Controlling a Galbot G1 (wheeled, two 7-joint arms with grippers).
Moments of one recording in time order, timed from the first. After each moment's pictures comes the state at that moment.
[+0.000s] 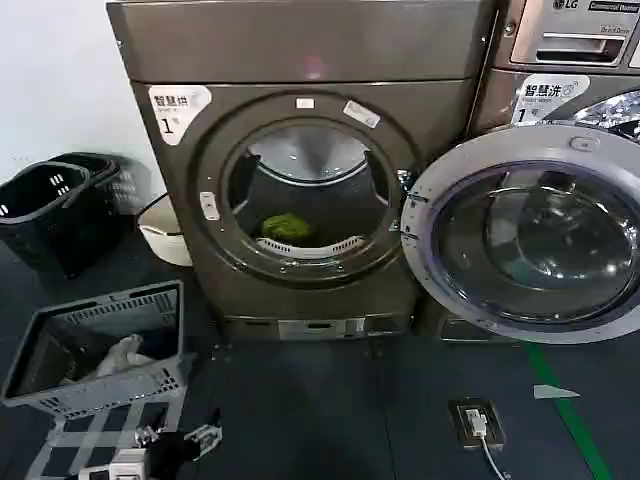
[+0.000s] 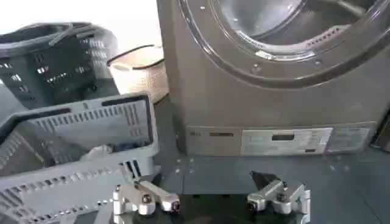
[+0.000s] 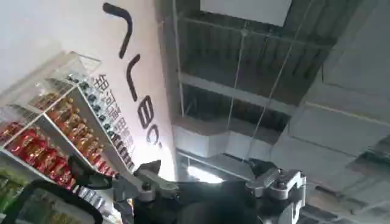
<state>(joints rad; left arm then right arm) 1.72 -1.43 -0.59 -2.37 -0.14 0.67 -0.13 -1.91 0.86 2.61 1.57 0.36 -0.04 -0.22</state>
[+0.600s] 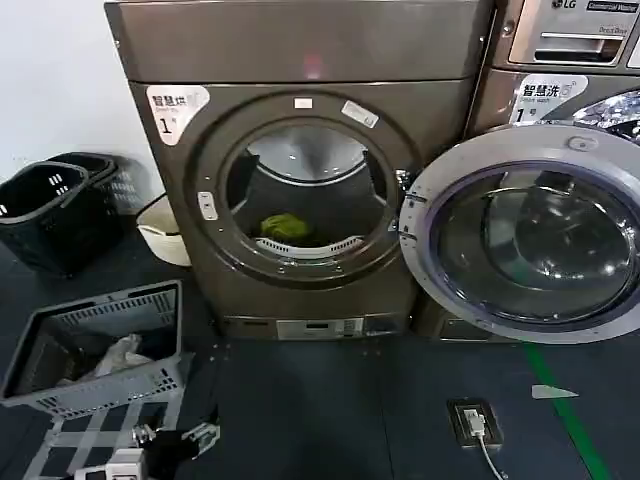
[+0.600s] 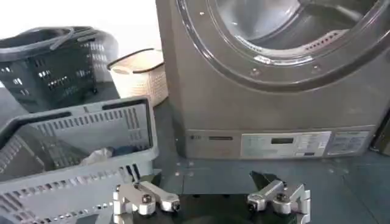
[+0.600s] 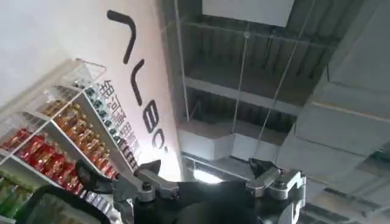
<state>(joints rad) 1.72 -1.43 -0.59 -2.38 -0.14 0.67 -0.12 -1.90 0.86 2.61 1.57 0.39 -0.02 -0.24</state>
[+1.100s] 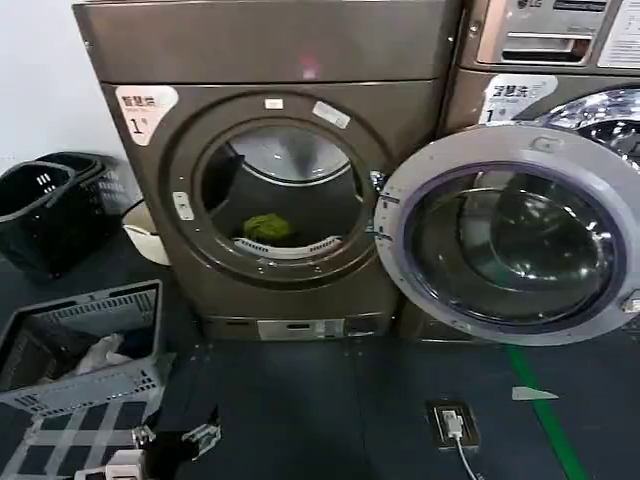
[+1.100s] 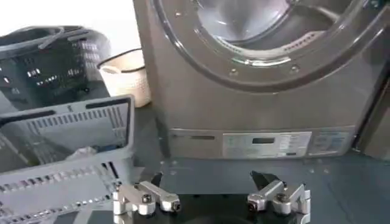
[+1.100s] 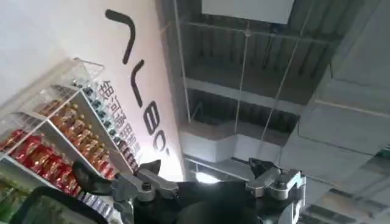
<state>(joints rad) 1.73 -1.44 -0.59 -2.38 -0.14 0.67 -0.12 -1.90 0.86 2.62 1.57 0.40 -0.01 -0.24</state>
